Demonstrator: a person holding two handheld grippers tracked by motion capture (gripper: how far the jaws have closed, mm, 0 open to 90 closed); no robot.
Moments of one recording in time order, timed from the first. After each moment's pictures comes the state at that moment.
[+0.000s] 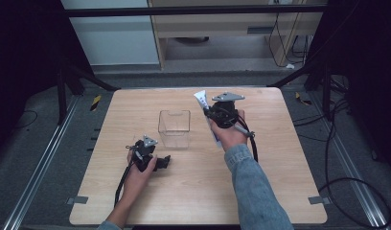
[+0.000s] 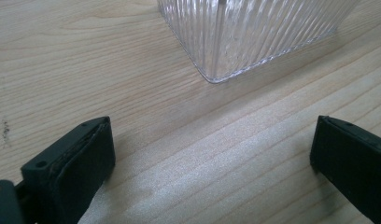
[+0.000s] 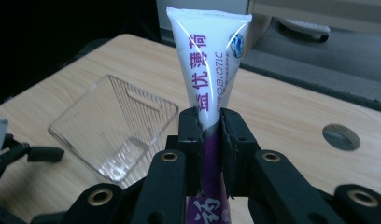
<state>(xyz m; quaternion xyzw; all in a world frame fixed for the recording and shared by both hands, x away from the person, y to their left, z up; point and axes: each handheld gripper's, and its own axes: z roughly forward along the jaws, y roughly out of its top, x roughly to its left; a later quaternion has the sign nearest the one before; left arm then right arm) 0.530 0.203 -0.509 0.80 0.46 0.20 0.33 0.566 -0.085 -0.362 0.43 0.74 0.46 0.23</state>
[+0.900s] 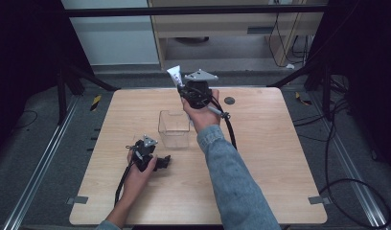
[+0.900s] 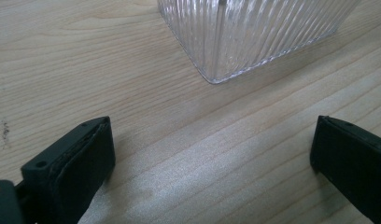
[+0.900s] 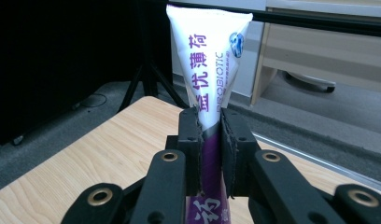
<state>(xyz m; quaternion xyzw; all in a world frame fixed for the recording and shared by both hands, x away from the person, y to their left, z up) 0.530 0.202 -0.509 0.80 0.46 0.20 0.33 0.593 -0.012 -0.312 0.39 0.71 0.52 0.27</state>
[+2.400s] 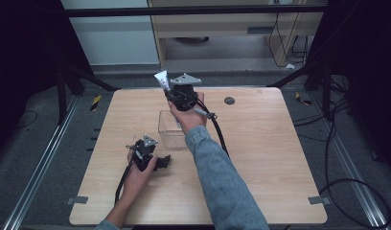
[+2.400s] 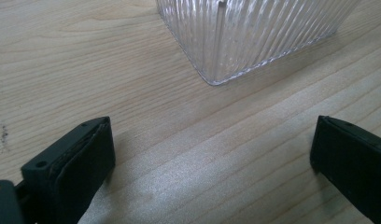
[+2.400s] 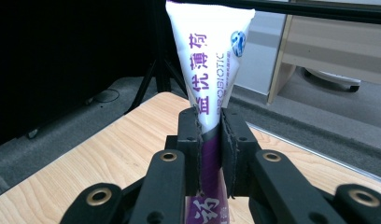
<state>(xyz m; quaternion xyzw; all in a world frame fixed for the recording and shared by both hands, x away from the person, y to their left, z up) 0.531 0.202 -0.509 0.80 0.46 0.20 0.33 0.607 0.026 -0.335 0.38 0.72 0.52 0.24</state>
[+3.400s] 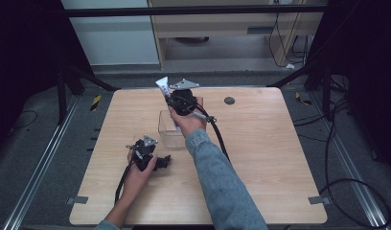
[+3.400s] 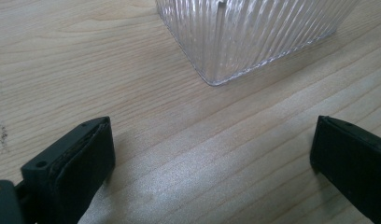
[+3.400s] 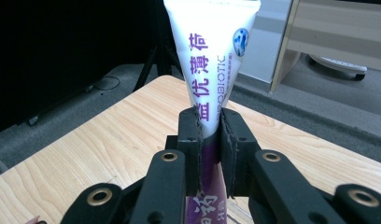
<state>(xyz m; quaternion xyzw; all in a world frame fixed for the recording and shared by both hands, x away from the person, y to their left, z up) 0.532 0.203 -0.509 0.80 0.46 0.20 0.33 0.608 0.028 -0.354 0.38 0.74 0.51 0.23</state>
